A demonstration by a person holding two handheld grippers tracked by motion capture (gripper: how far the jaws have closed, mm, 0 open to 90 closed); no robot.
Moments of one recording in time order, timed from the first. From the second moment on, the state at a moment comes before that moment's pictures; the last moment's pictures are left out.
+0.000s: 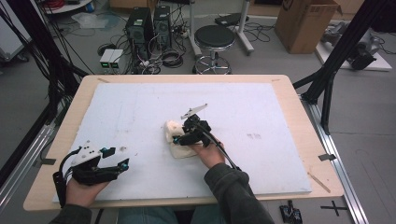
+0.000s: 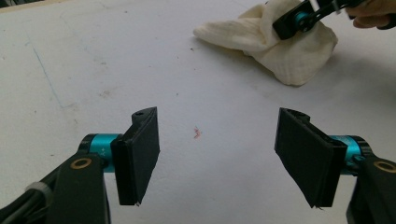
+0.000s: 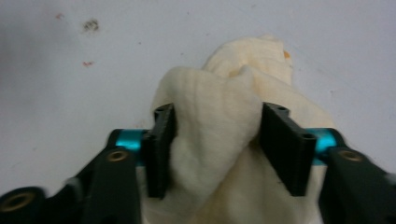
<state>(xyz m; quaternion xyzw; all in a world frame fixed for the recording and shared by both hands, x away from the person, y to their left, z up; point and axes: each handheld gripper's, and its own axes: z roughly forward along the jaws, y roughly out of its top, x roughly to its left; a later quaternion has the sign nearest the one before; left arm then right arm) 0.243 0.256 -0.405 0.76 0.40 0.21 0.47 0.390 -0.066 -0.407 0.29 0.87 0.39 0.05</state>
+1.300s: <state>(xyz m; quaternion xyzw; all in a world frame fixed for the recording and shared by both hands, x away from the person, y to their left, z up) 0.244 0.252 -0.407 0.76 0.40 0.21 0.47 0.360 -0.144 -0.415 0.24 0.89 0.38 0.04</state>
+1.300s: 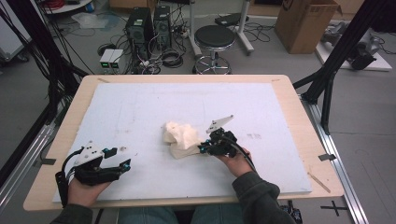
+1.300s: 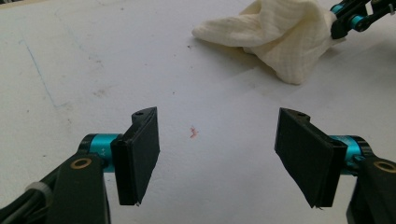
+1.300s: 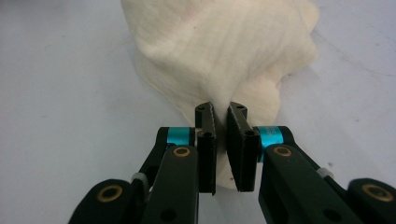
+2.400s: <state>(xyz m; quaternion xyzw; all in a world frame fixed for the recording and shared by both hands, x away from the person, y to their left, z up) 0.256 0.205 -0.406 0.78 0.36 0.19 0.48 0.326 -0.238 -0.428 0.30 0.87 0.38 0.06</state>
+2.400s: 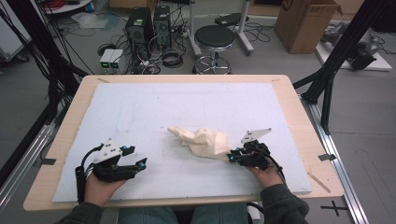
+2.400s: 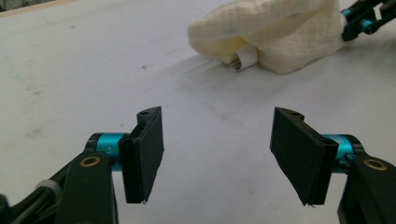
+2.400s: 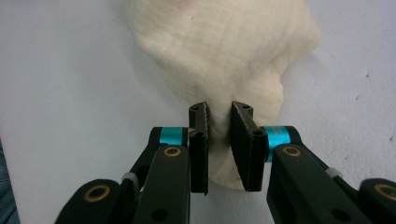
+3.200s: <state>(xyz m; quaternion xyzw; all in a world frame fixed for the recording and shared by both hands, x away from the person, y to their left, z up) 0.312 0.097 -0.429 0.81 0.31 0.11 0.48 0.329 -0.242 -0.425 0.29 0.86 0.41 0.06</state>
